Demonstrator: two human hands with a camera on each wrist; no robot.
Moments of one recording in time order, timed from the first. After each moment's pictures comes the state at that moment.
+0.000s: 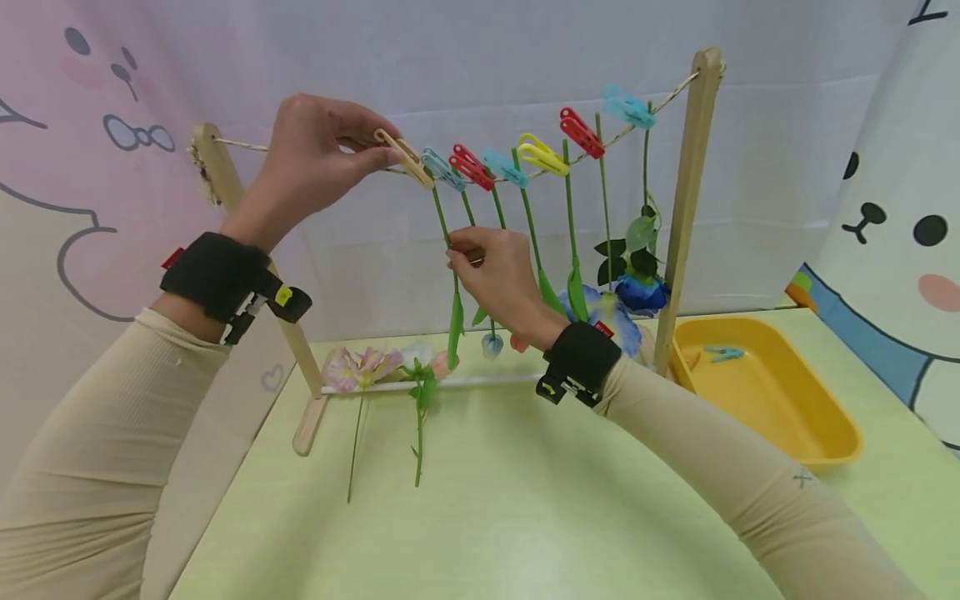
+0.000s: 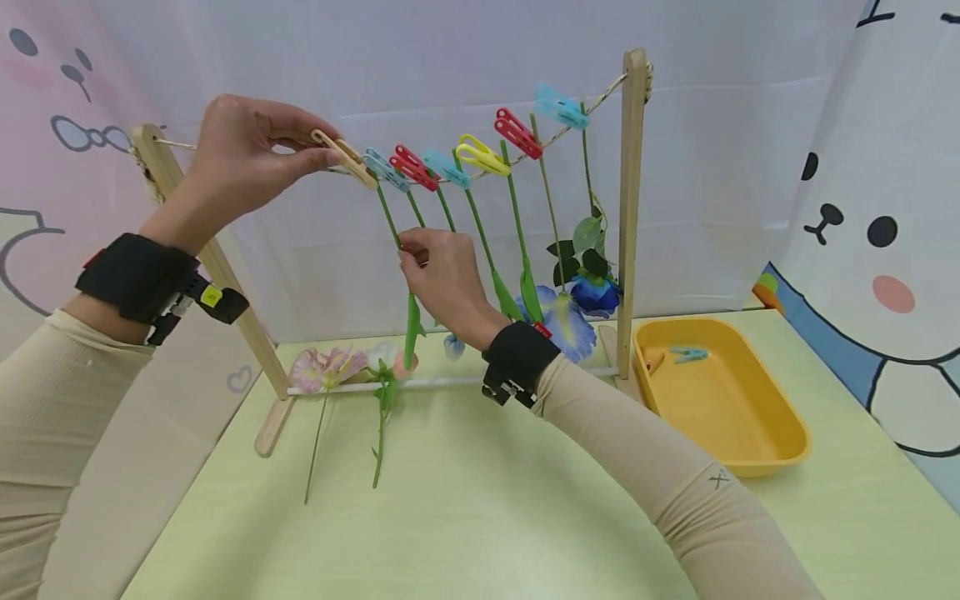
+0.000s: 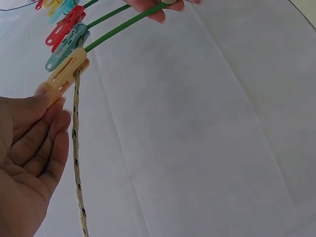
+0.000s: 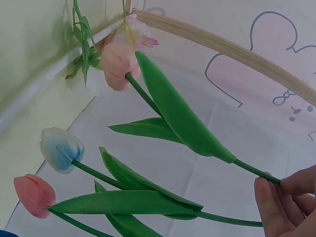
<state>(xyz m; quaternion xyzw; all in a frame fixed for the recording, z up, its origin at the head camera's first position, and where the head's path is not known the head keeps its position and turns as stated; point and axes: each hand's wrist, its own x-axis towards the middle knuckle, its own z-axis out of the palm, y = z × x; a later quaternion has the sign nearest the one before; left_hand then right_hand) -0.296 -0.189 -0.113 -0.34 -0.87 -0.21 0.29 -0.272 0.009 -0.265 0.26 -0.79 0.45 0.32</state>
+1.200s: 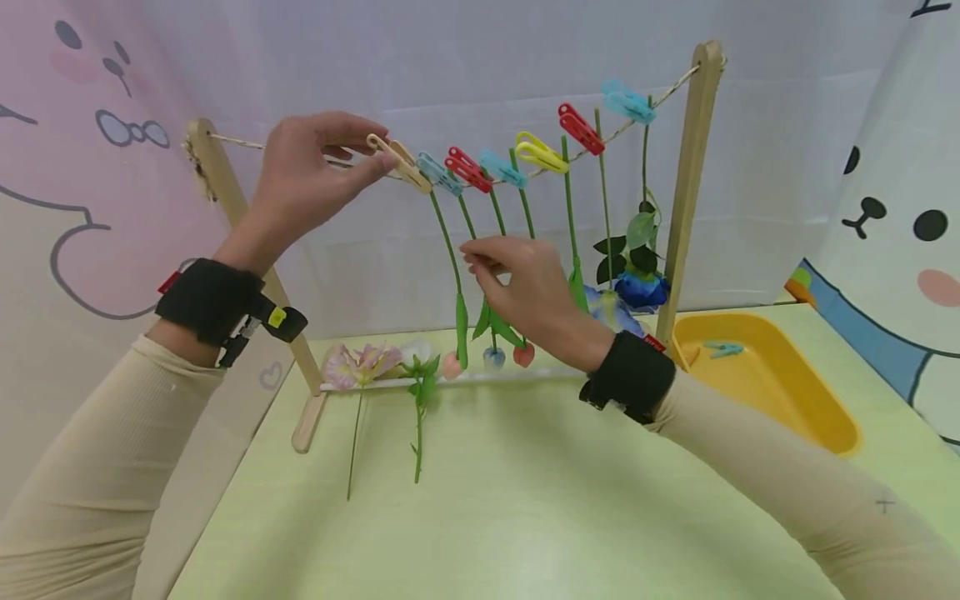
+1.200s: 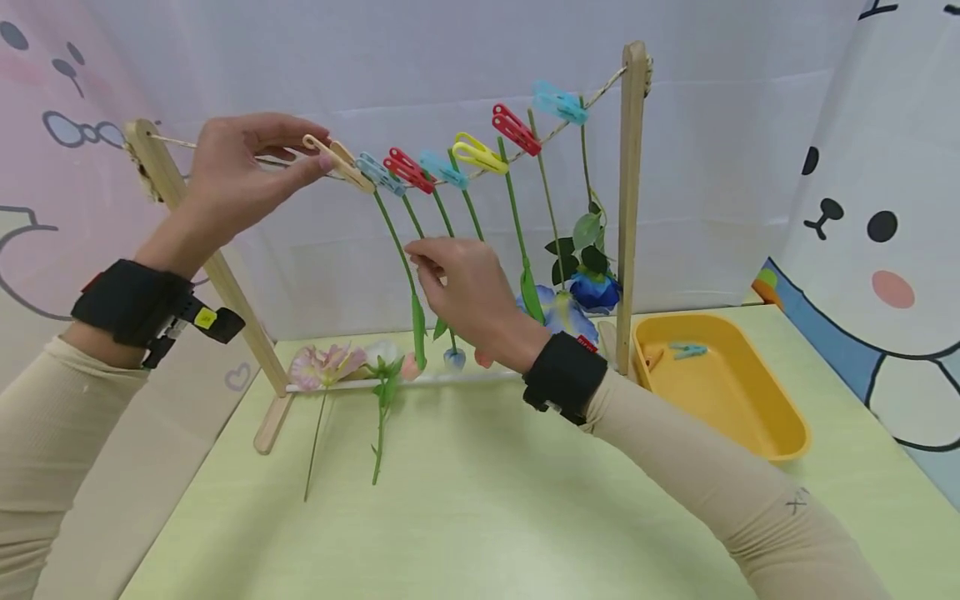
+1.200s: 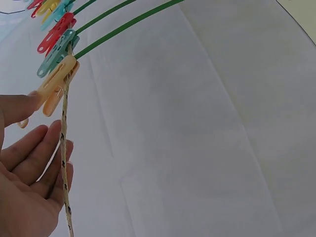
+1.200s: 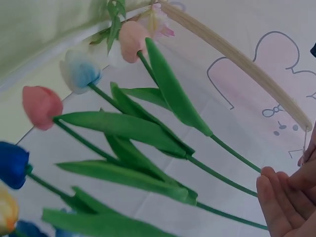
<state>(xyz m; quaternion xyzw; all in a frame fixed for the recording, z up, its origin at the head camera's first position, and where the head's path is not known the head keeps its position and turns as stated) -0.286 -0.196 -0.128 -0.30 -0.88 -0.25 0.29 -0.237 0.038 -0.258 0.33 -0.79 0.35 0.38</state>
